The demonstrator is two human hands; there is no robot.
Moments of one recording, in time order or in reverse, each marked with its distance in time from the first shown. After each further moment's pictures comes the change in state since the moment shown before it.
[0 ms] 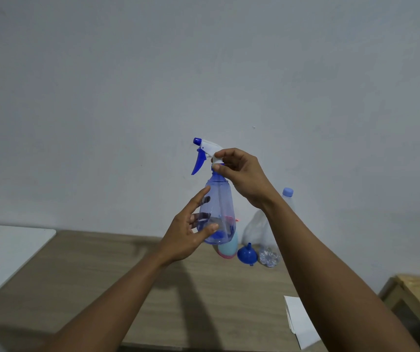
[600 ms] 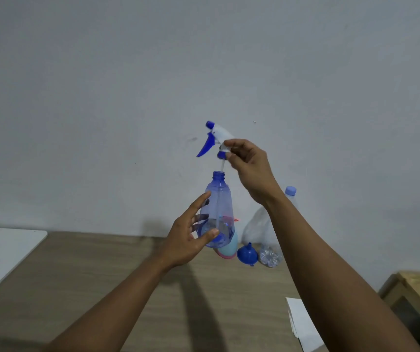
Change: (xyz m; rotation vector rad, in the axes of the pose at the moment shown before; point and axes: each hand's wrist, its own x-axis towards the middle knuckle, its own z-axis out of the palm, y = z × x) left_hand 0.019 -0.037 0.005 0.031 -0.010 0.011; right_hand 0.027 0.022 -0.011 0.026 0.161 -0.029
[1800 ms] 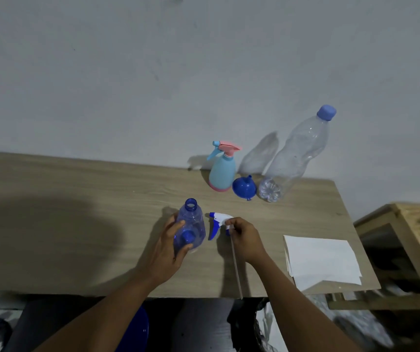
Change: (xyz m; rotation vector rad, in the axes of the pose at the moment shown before) left_hand -0.109 -0.253 0.063 0.446 -0.002 0.022; right_hand -0.197 0.323 -0.016 -0.447 -0.135 0.754
